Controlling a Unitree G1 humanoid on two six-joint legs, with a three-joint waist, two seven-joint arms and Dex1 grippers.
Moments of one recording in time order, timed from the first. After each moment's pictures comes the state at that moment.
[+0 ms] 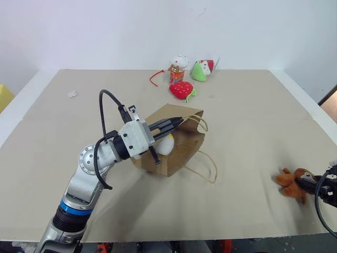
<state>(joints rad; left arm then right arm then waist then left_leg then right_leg) -0.38 0.37 -0.17 -0.41 -0.20 -0.04 -0.71 0.22 -0.96 -0.64 0.04 0.38 0.69 0.89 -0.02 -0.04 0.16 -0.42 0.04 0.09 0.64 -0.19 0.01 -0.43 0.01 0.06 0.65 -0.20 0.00</state>
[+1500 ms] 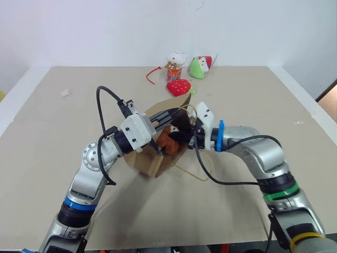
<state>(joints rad) -0.42 0.33 -0.17 -0.36 -0.13 -0.06 -0.63 -0.68 -0.51 0.24 -0.11 0.44 0.71 0.78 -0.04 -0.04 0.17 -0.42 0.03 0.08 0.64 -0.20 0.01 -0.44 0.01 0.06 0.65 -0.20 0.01</state>
